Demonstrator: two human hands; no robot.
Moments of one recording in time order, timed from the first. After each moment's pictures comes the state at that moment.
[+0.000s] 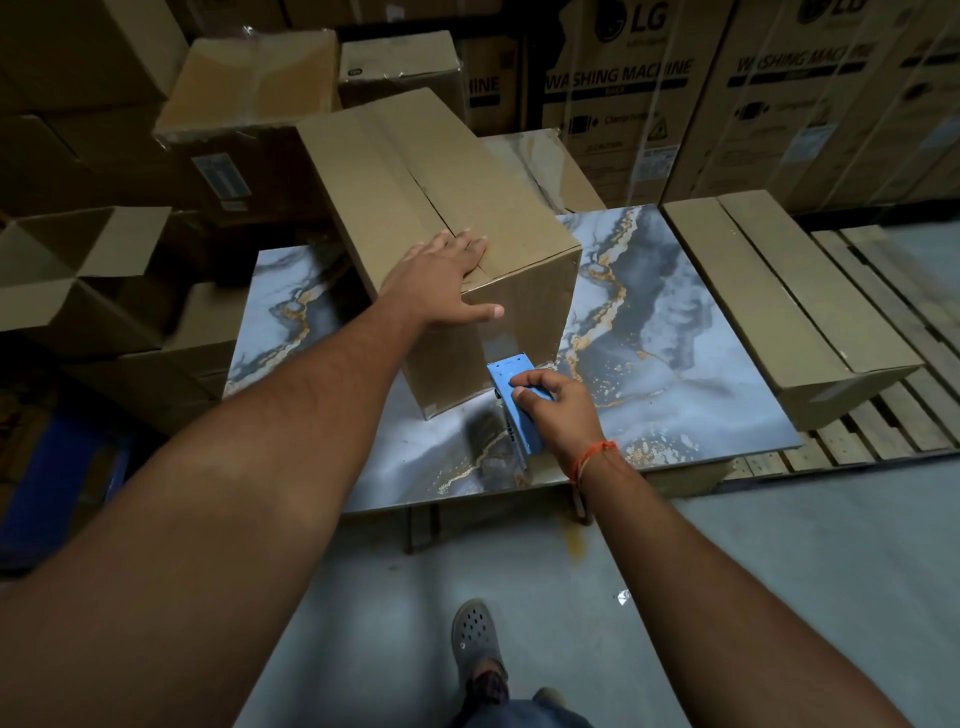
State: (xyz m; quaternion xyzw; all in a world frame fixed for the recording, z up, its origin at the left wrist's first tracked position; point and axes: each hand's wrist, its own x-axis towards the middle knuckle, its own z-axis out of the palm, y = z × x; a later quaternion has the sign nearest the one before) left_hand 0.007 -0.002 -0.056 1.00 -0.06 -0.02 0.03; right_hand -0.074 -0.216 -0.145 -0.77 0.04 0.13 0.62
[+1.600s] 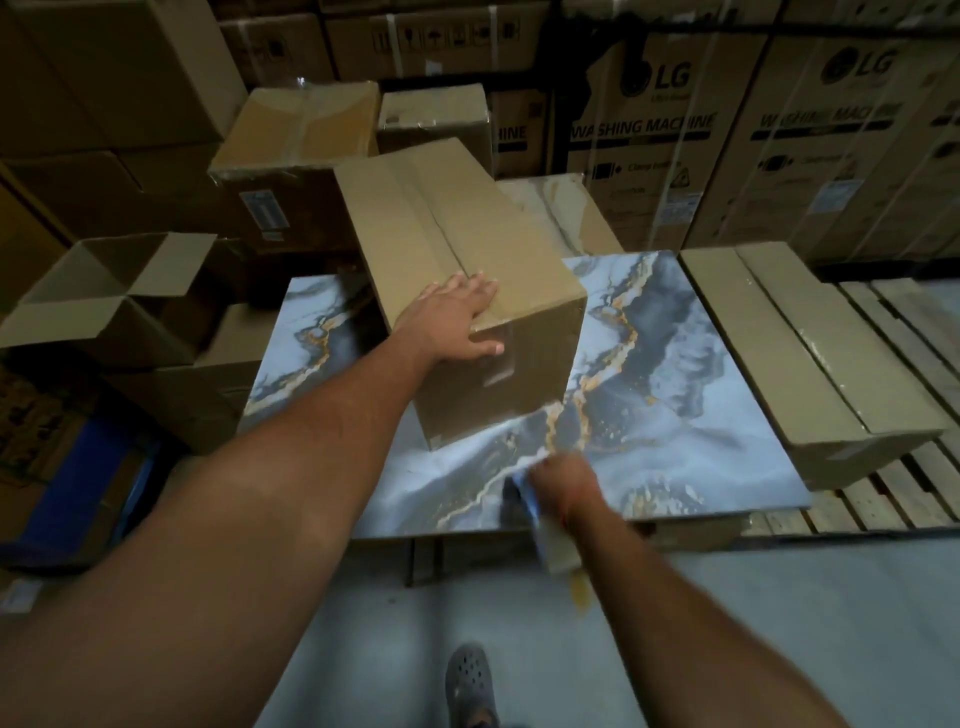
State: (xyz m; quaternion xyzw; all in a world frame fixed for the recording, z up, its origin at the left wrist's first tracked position) left_hand 0.009 -0.007 -0.052 1.00 -0.05 -0.05 0.00; right_hand -0.067 -0.226 -0.161 -0.85 0.09 0.23 0.46
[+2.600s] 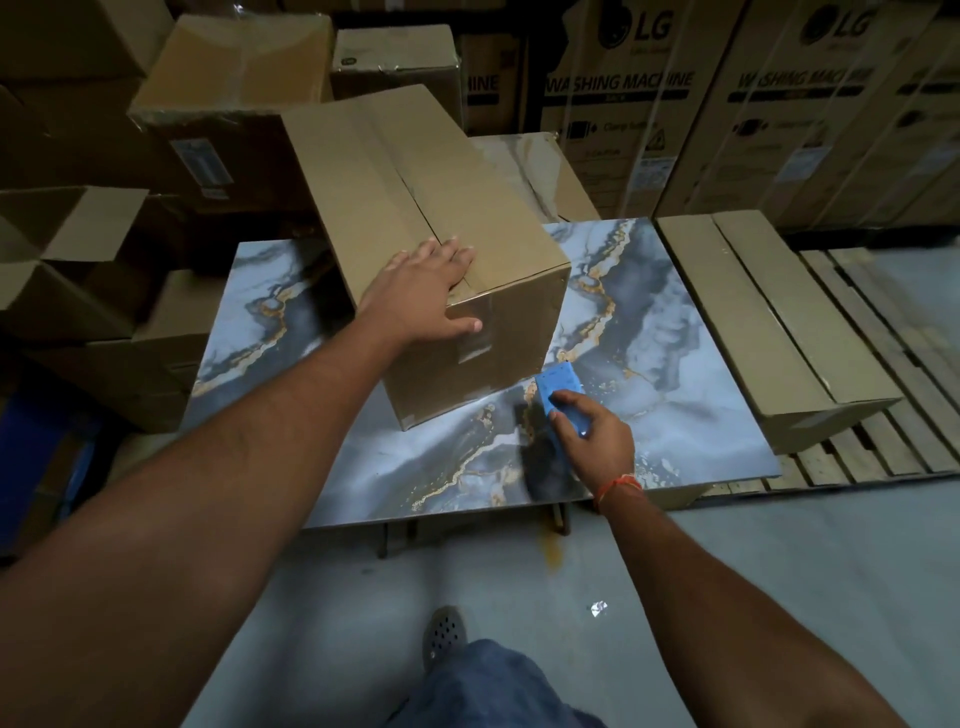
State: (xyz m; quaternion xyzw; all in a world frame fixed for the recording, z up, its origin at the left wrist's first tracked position) left_hand 0.006 -0.010 -0.054 1.00 -0.05 -0.01 0.01; right_hand -0.042 -0.283 -0.185 -0.90 -0.01 0.05 0.44
